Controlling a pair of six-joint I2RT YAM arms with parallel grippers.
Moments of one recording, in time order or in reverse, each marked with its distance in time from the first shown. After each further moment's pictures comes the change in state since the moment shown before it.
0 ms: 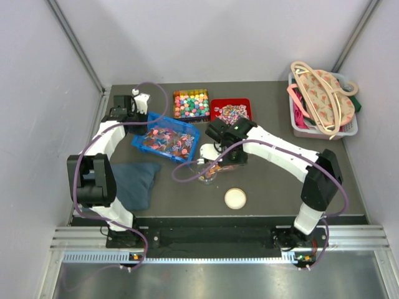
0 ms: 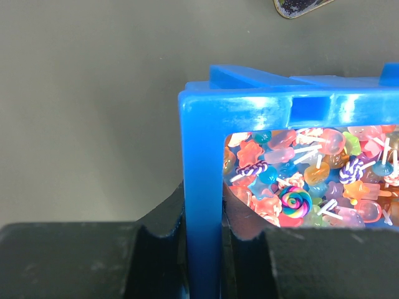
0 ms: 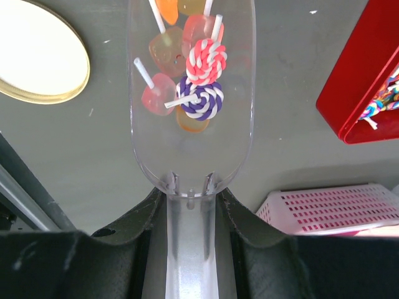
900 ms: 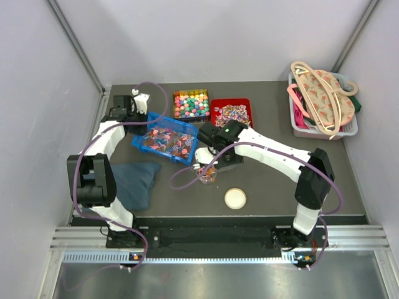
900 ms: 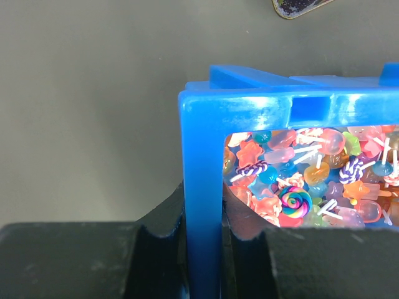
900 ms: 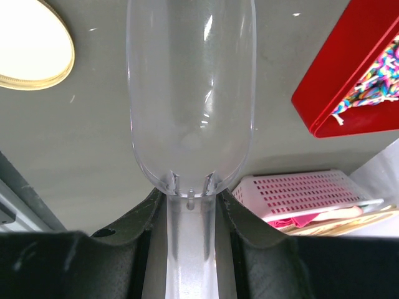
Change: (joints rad) left arm 0.003 0.000 0.000 0.000 0.006 -0.001; right arm 0.074 0.064 0.073 -0.059 0.114 -0.028
